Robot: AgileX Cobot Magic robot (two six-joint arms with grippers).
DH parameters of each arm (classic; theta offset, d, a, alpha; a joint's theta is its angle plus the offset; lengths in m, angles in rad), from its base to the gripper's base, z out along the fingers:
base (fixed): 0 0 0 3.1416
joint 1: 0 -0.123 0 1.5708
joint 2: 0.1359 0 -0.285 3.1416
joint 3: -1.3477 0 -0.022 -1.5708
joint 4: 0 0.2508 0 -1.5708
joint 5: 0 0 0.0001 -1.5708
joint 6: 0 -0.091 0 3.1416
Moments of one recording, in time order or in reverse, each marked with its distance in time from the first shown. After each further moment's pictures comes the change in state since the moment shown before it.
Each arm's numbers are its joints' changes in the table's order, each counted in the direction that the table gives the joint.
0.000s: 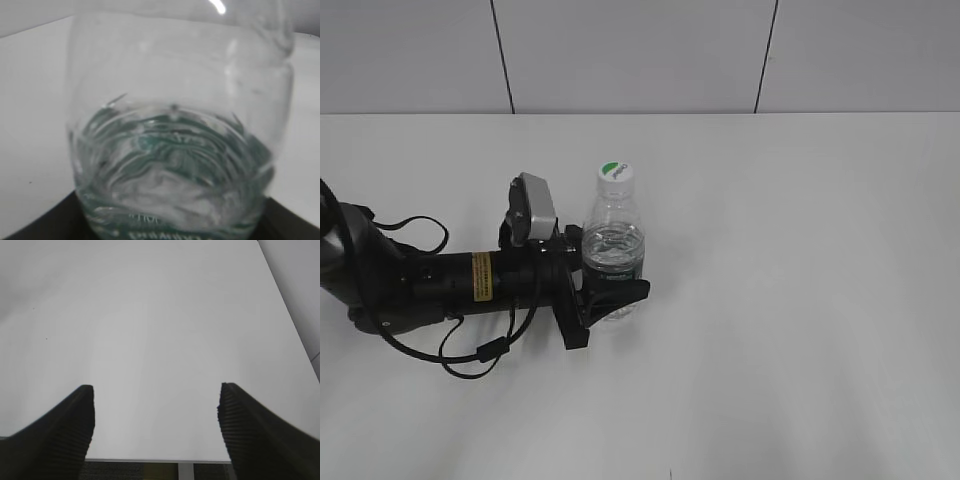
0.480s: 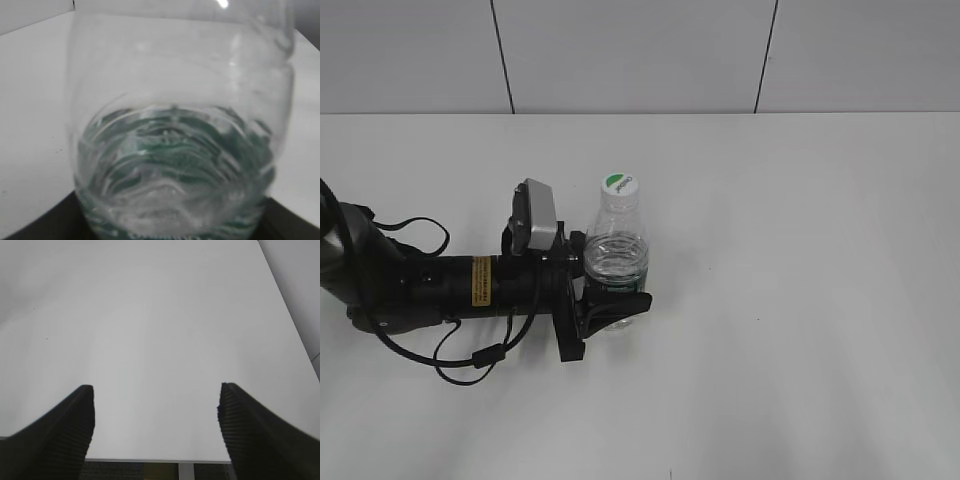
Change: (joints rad) left arm 0.000 0.000 0.001 0.067 -0.009 -0.017; right arm 0.000 0.000 0.000 0.000 0.000 0.000
